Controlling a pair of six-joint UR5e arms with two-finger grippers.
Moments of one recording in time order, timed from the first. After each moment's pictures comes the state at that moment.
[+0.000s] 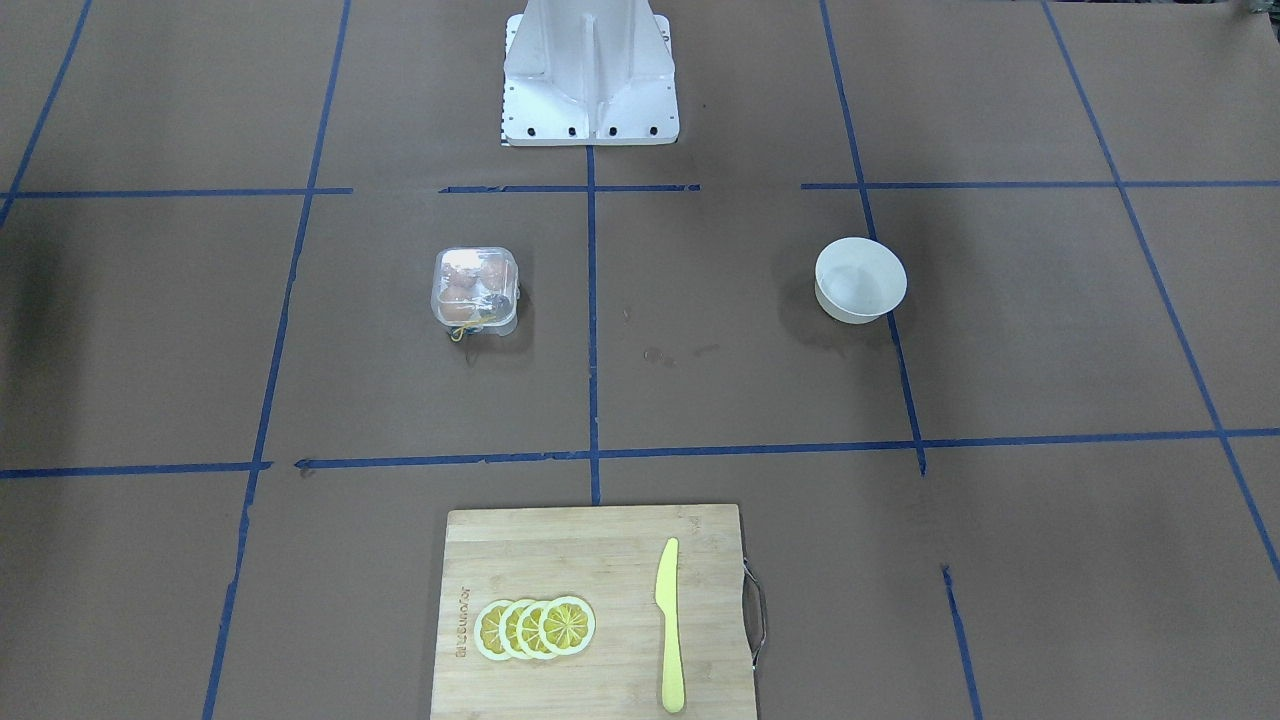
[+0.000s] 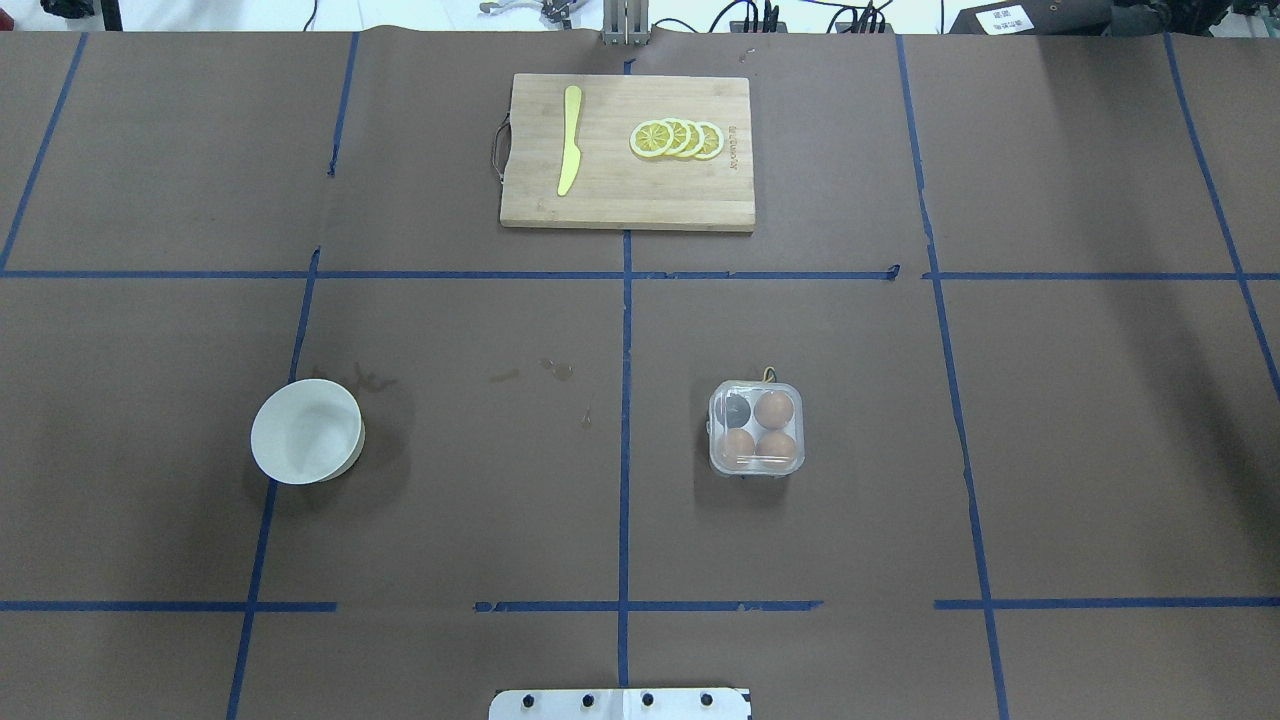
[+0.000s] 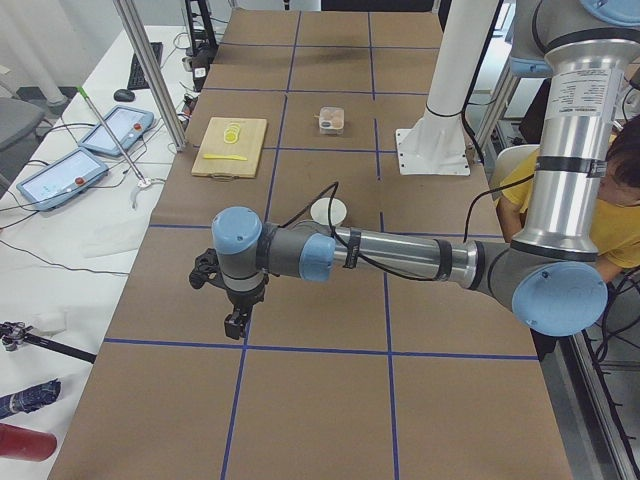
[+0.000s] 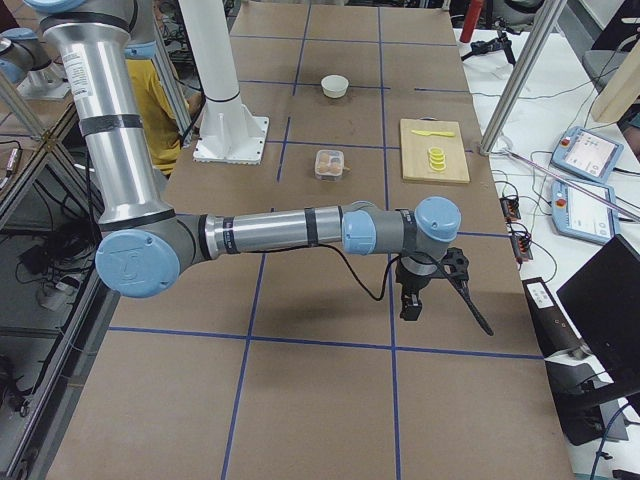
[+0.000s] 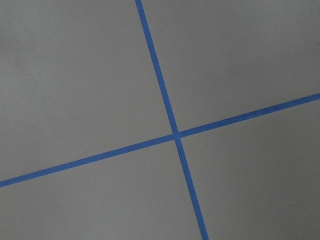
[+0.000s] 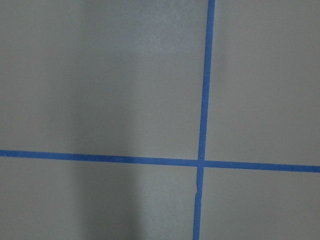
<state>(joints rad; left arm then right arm) -1.56 -1.63 -1.61 -1.61 -2.30 0.16 1.49 -1.36 1.50 -1.65 2.32 0.05</state>
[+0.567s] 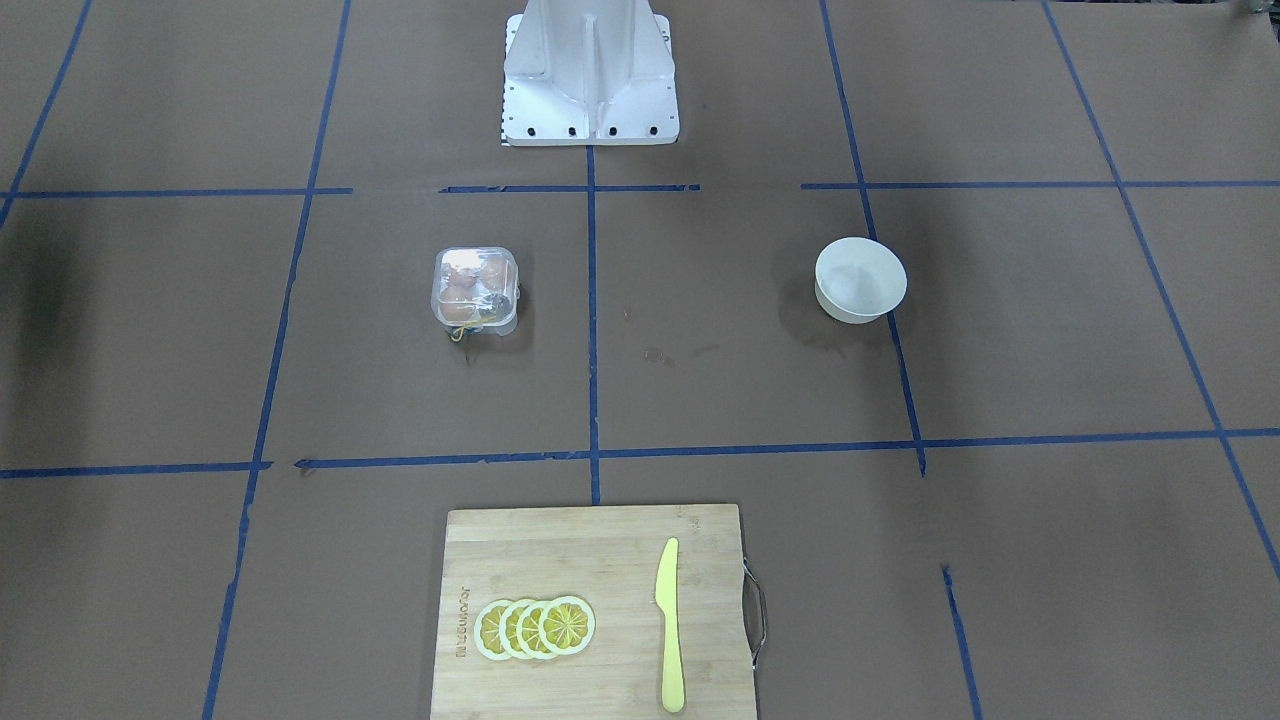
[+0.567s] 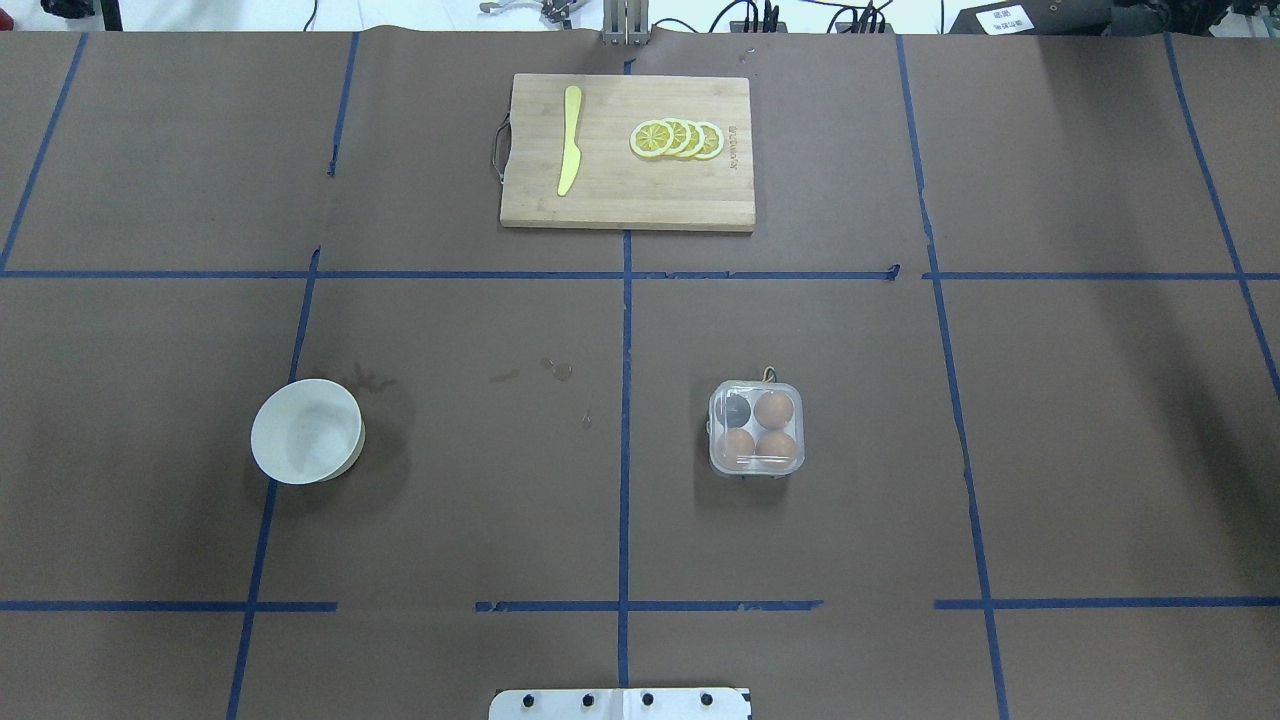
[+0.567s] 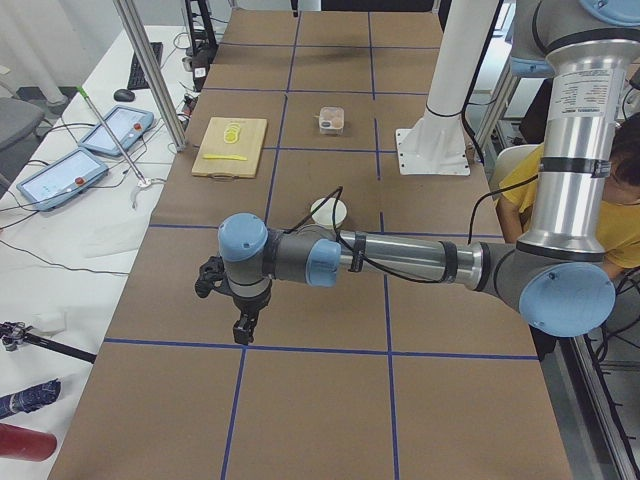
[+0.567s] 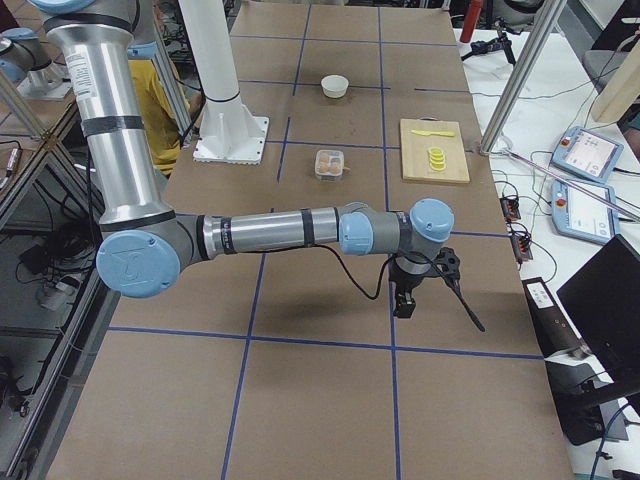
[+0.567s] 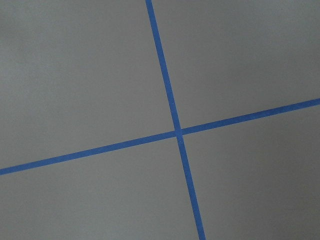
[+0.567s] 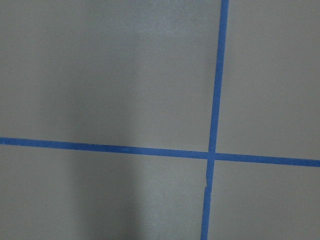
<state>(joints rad) -1.55 -1.62 -1.60 -1.62 -2.31 0.10 1.44 -1.38 1.52 -1.64 2.32 0.06</state>
